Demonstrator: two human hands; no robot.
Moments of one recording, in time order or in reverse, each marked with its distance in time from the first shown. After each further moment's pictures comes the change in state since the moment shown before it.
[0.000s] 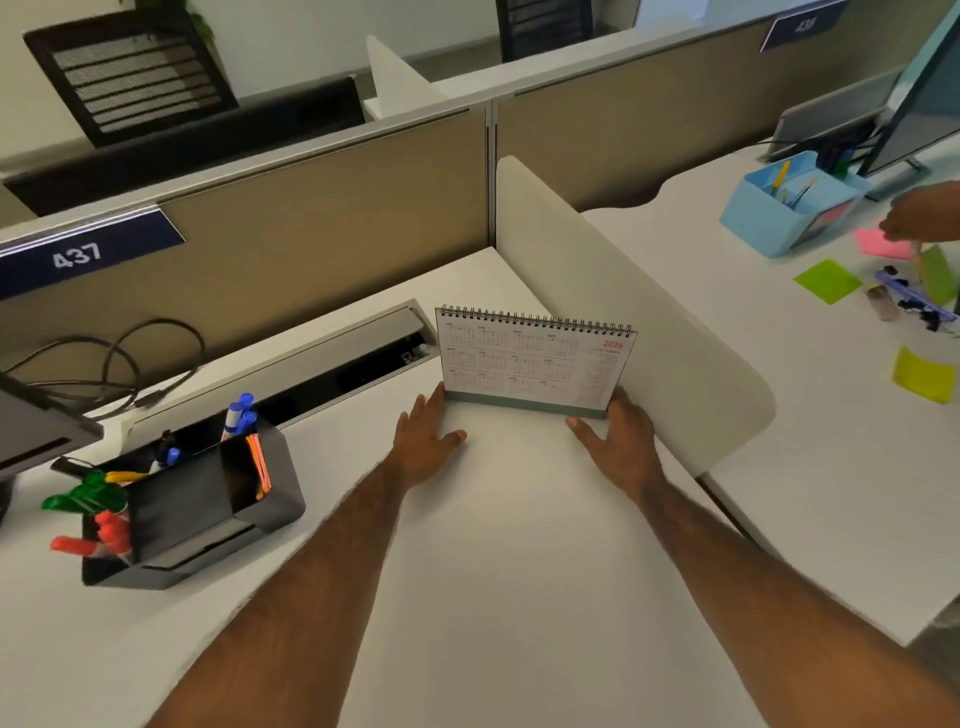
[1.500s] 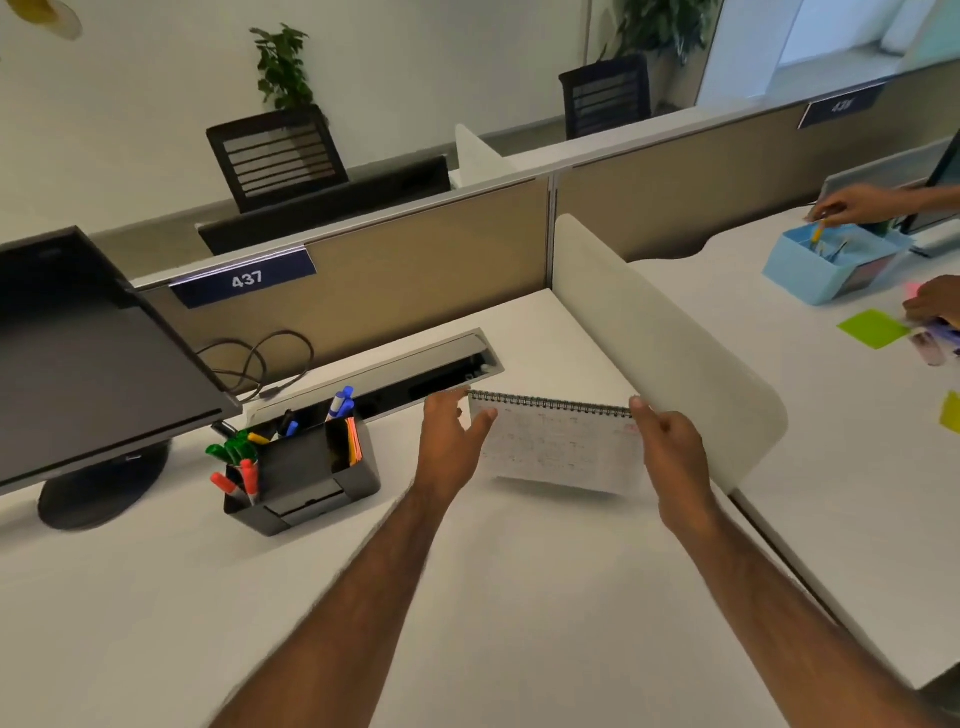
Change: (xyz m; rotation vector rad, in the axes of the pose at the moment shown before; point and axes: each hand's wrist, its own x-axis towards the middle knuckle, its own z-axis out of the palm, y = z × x) left_hand -0.122 0.080 -0.048 -0.322 0.534 -0.026; right_hand -0.069 -0.111 -0.077 0.664 0.142 0.342
